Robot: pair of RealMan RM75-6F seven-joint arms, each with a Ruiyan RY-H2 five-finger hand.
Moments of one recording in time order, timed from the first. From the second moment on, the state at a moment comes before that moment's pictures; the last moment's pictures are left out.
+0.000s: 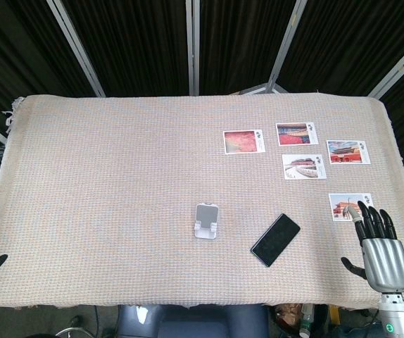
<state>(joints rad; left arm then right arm) 0.03 -0.91 -0.01 -1.84 1.60 1.64 -0.09 0.04 -1.12 0.06 -1.83 -1.52 1.53 -0.35</state>
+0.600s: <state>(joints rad) 0.01 -0.93 -0.03 -1.84 1.56 1.60 -0.05 0.31 -1.13 0.01 -1.61 -1.72 1.17 -0.08</state>
